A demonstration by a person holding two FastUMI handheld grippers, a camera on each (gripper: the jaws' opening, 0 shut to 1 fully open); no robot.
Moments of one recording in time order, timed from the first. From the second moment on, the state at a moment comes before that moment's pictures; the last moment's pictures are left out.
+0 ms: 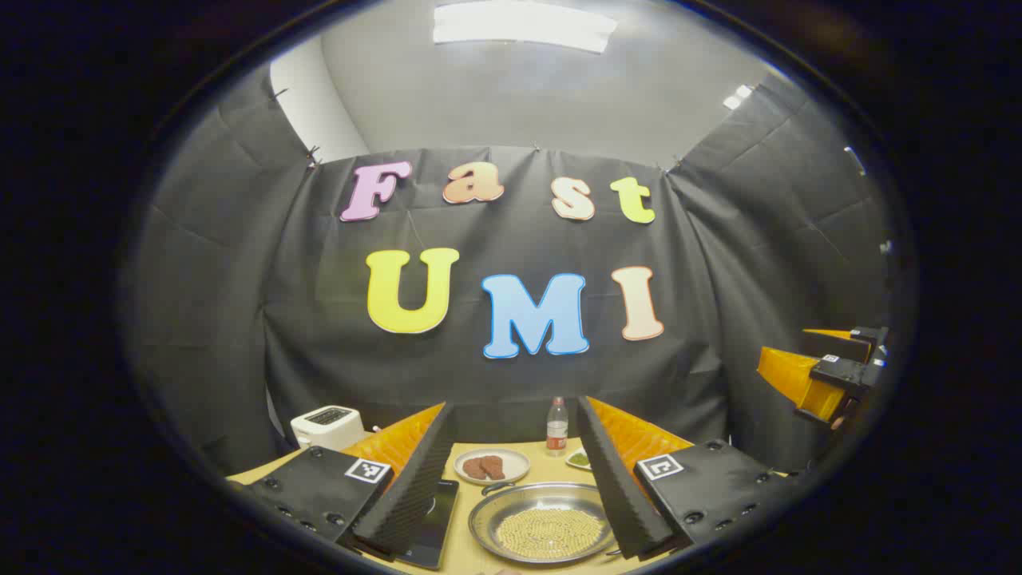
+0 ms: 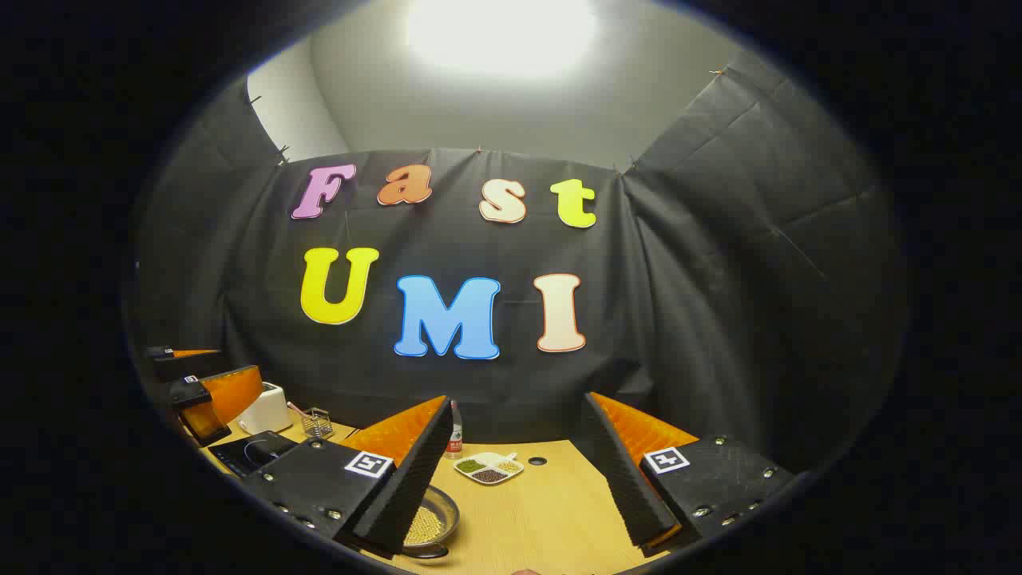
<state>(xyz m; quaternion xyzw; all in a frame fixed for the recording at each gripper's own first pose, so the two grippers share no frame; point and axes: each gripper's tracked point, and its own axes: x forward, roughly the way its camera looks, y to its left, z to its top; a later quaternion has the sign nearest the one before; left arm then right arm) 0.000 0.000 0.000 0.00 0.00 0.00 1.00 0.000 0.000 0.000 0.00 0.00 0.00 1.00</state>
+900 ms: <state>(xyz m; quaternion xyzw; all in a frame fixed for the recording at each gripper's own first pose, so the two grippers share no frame) -0.002 0.032 0.008 0.01 0.00 0.02 1.00 0.009 0.010 -0.007 -0.01 0.02 0.01 1.00</state>
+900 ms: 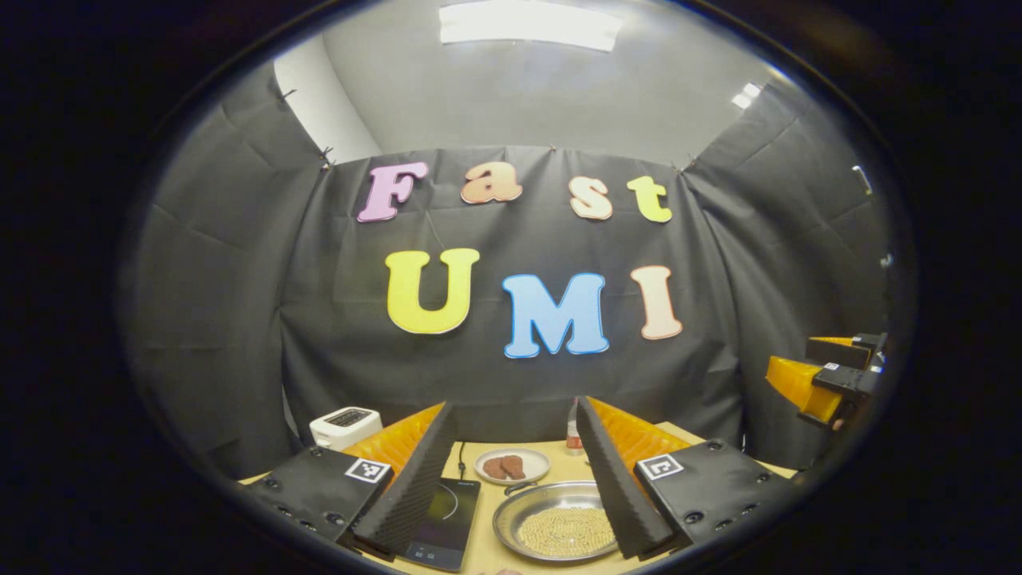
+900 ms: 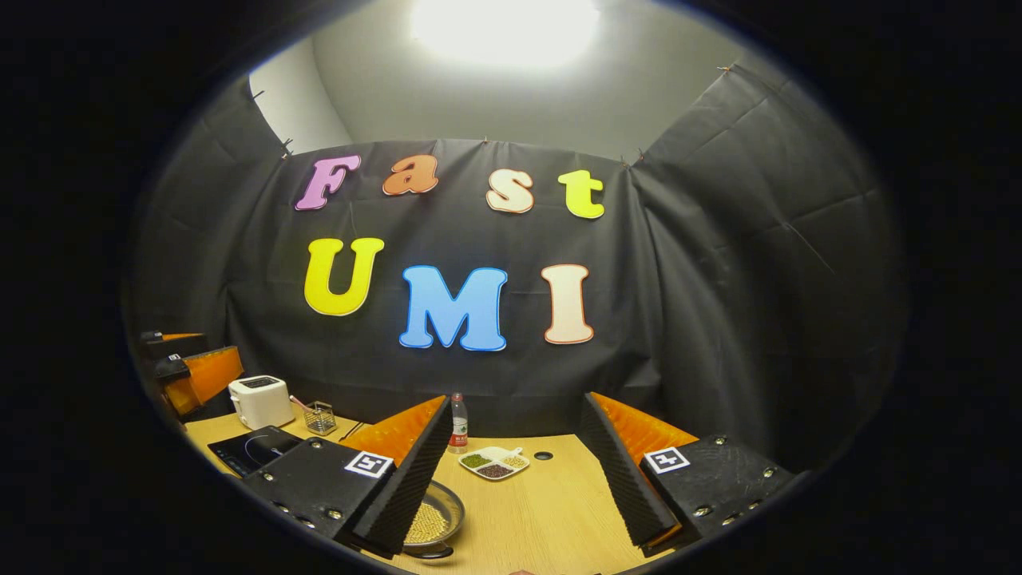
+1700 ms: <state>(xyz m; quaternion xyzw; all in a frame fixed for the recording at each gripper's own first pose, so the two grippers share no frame) -0.020 0.088 0.008 0.01 -0.01 0.04 1.00 0.002 0.062 -0.008 0.00 0.02 0.04 1.00</state>
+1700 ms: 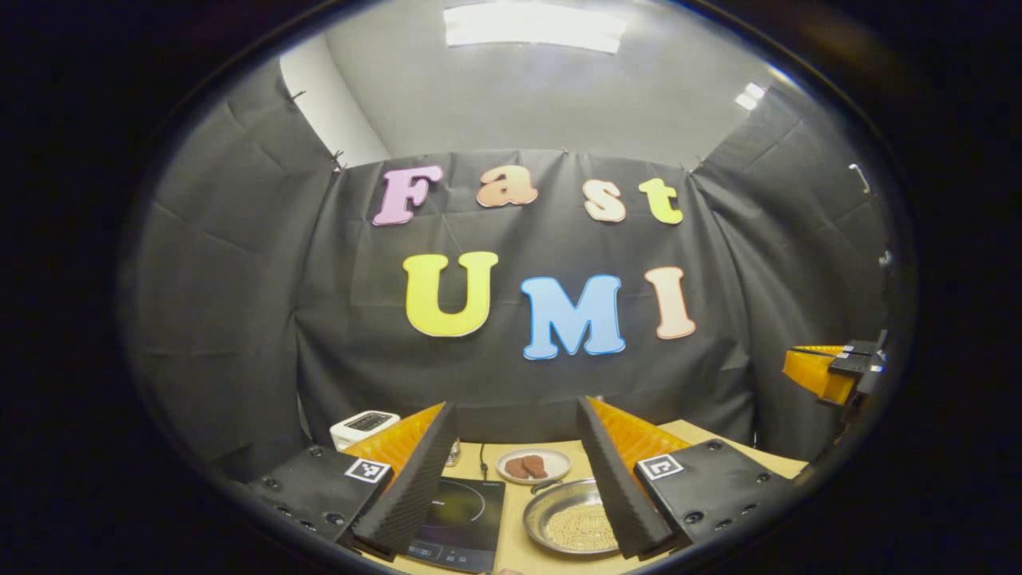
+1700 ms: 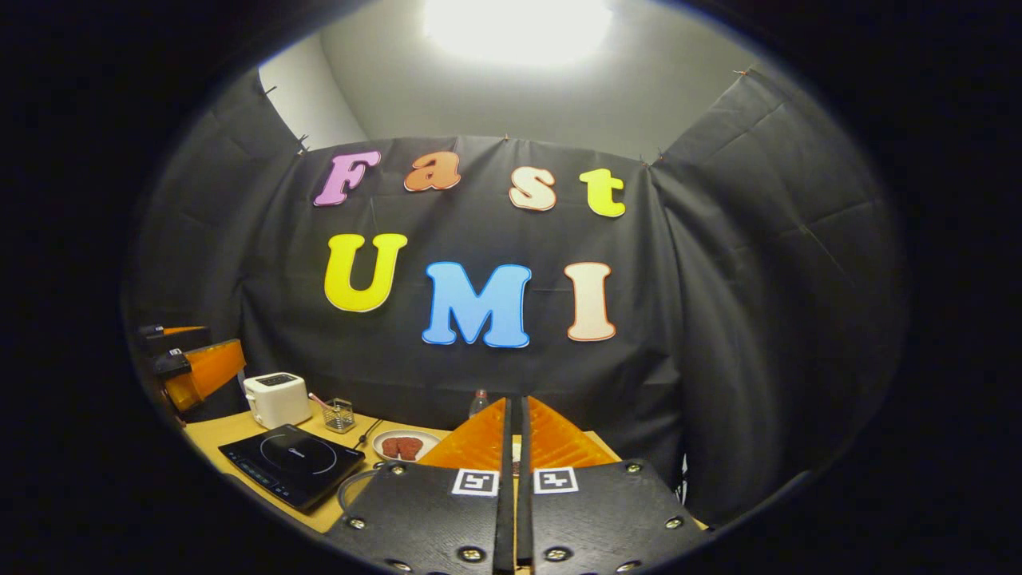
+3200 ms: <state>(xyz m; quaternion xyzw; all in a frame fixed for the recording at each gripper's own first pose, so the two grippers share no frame) -0.015 0.188 -0.033 0.03 0.03 0.16 0.99 -0.052 0.199 -0.248 -0.07 0.39 0.37 0.84</state>
